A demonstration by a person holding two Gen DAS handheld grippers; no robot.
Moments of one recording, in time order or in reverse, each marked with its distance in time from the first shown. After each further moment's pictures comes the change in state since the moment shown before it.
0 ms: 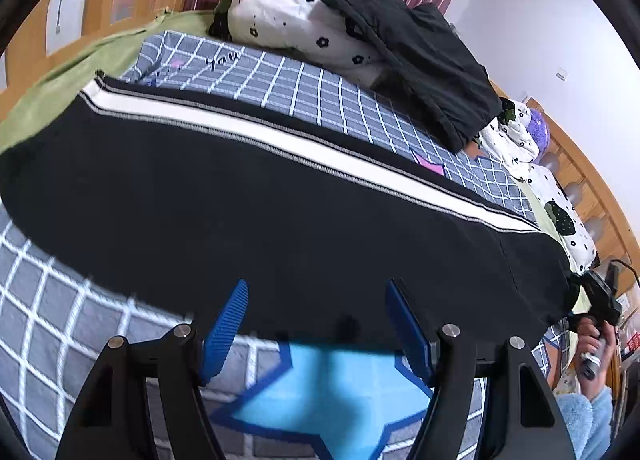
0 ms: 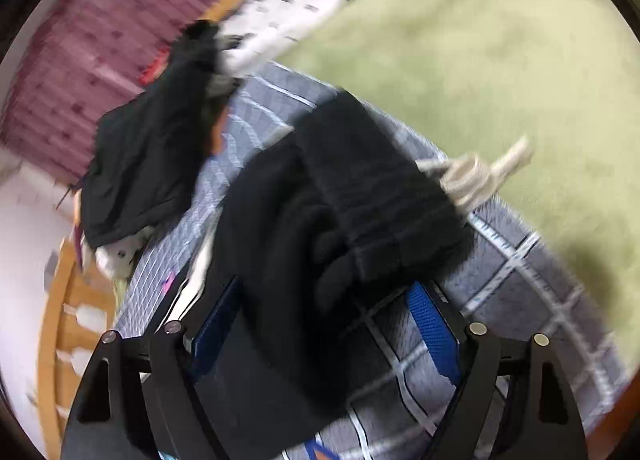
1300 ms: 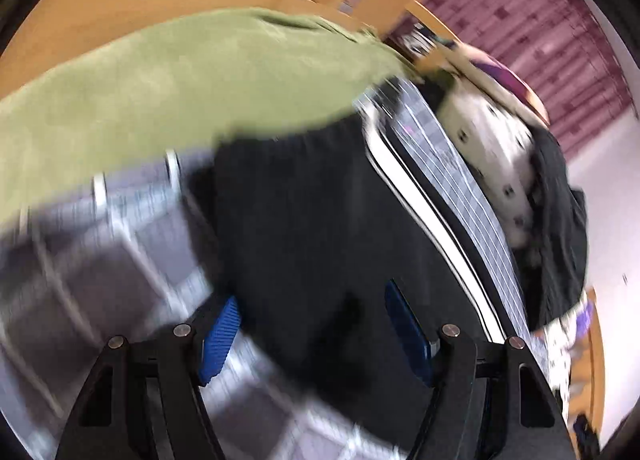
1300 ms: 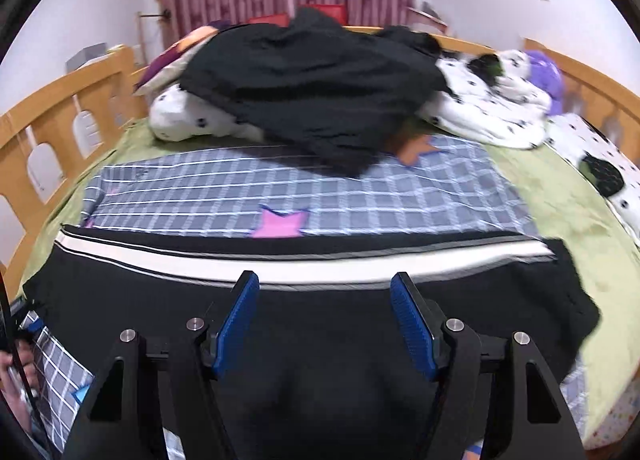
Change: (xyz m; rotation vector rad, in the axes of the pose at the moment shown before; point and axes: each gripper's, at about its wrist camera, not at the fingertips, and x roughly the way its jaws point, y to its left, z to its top) left arm -0.013 0.240 0.043 -0.600 -0.183 0.165; right arm -0.004 0.282 -0.158 -0.861 -0.125 -0.086
